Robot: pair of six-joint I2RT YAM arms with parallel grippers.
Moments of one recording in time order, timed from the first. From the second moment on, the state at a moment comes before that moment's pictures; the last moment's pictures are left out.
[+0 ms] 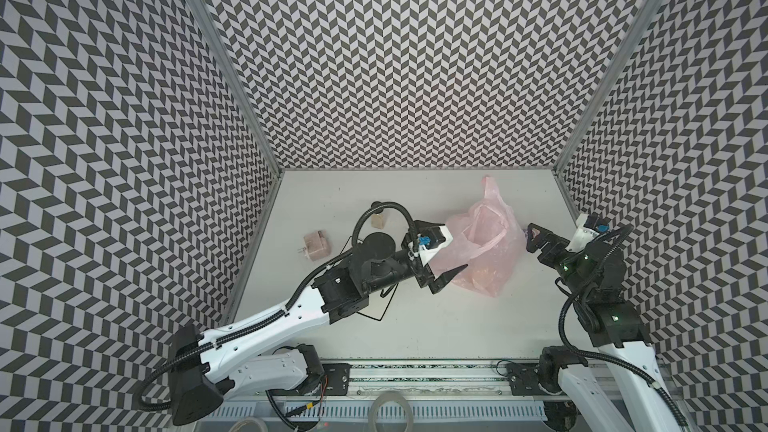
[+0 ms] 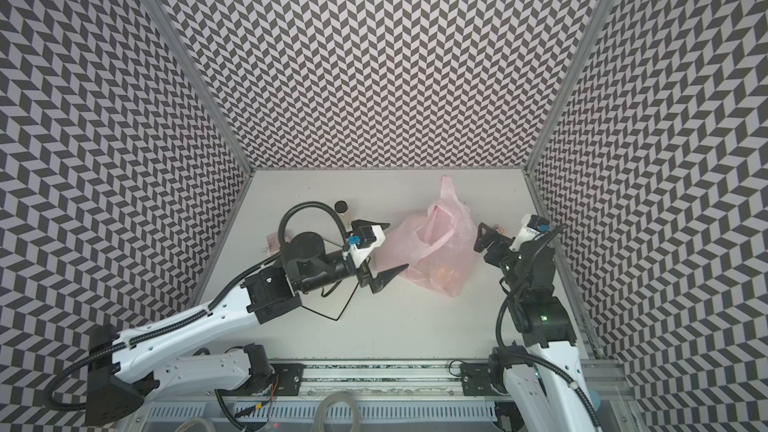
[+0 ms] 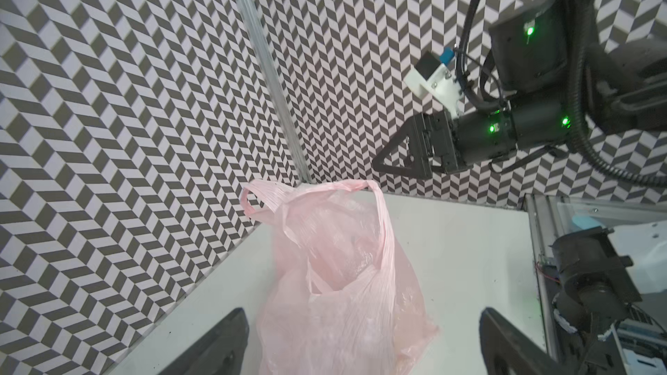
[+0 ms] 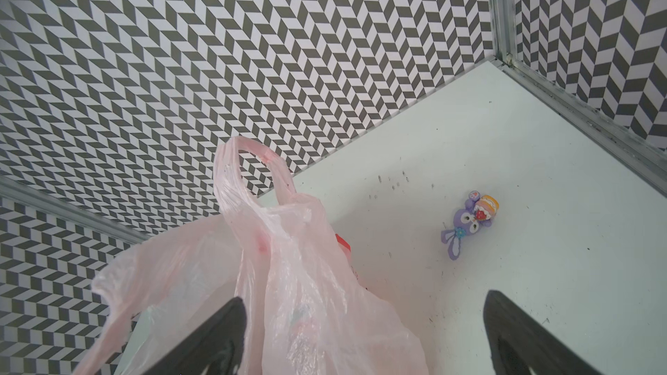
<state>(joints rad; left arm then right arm) -1.04 1.13 0.96 0.04 0.07 0.22 0.05 0.58 0.67 -0.42 0.02 0.56</state>
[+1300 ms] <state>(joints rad) -1.15 1.57 1.19 0.16 -0.23 0.23 0.05 0.57 0.72 -0.45 0.05 0.59</state>
